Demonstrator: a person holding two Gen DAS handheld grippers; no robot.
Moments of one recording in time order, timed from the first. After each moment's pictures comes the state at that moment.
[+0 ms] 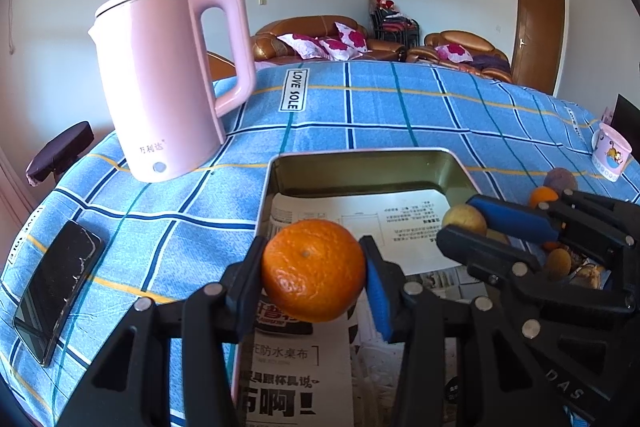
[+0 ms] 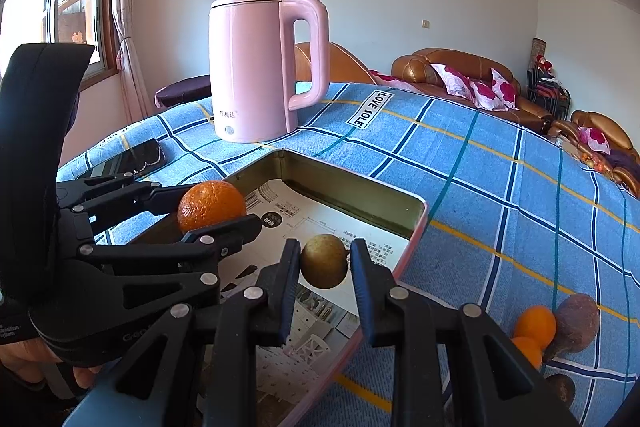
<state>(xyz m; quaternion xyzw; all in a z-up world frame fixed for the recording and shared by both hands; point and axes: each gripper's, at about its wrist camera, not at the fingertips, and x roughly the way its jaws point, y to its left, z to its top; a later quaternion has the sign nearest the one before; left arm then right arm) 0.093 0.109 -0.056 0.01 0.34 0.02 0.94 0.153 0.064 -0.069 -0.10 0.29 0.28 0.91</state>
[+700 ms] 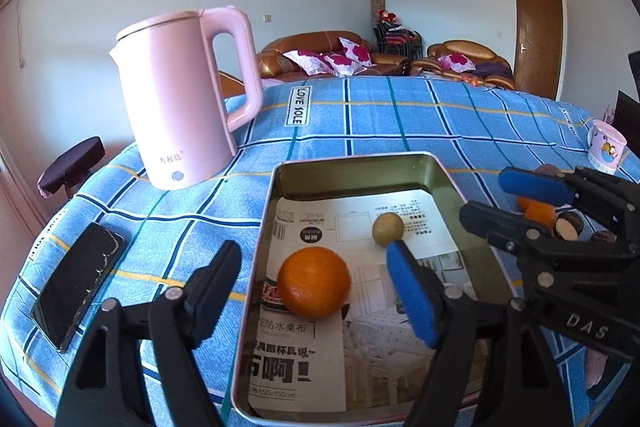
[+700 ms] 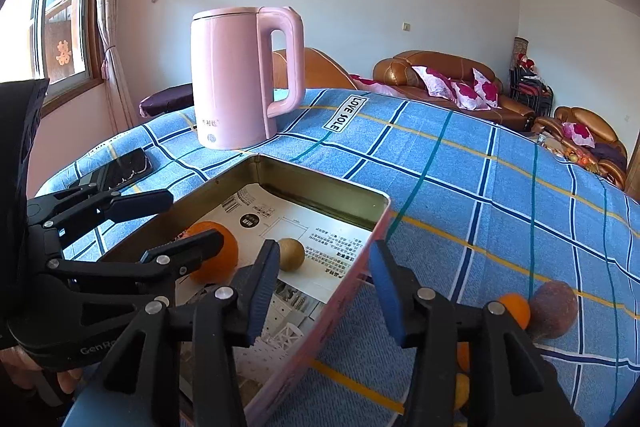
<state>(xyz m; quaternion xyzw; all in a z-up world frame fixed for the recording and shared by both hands) 0.058 0.098 -0.045 0.03 0.30 0.03 0.95 0.140 0.038 -0.060 -0.08 0.28 0.24 0.92</state>
